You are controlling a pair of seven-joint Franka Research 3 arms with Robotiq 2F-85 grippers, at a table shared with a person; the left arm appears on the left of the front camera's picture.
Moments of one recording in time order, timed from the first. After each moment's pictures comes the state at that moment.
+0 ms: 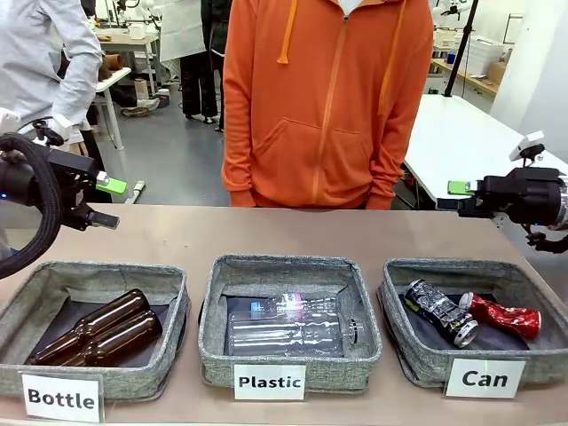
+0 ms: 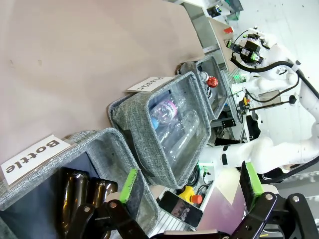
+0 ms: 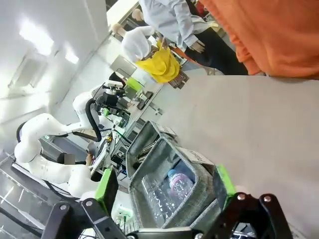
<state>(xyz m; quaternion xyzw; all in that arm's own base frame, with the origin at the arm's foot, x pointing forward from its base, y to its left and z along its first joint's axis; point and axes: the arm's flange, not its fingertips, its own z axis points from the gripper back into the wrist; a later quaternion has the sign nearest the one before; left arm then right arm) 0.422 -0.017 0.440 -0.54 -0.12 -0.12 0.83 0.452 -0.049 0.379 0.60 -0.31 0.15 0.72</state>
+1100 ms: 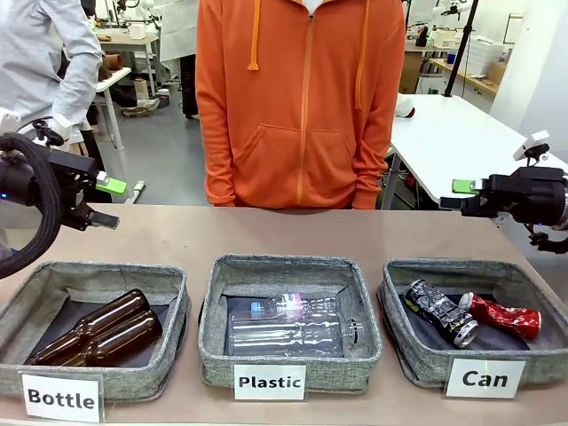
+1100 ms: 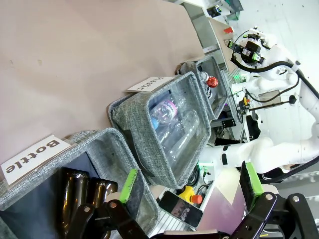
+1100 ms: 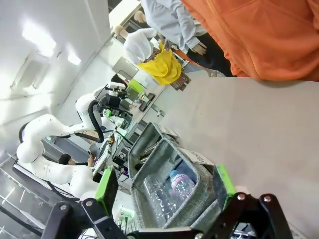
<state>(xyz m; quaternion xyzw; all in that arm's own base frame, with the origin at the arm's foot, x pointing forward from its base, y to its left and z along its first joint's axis) 0.422 -0.017 0.440 -0.54 -0.12 -0.12 0.83 0.450 -0.053 0.380 0.61 -0.32 0.15 0.71</state>
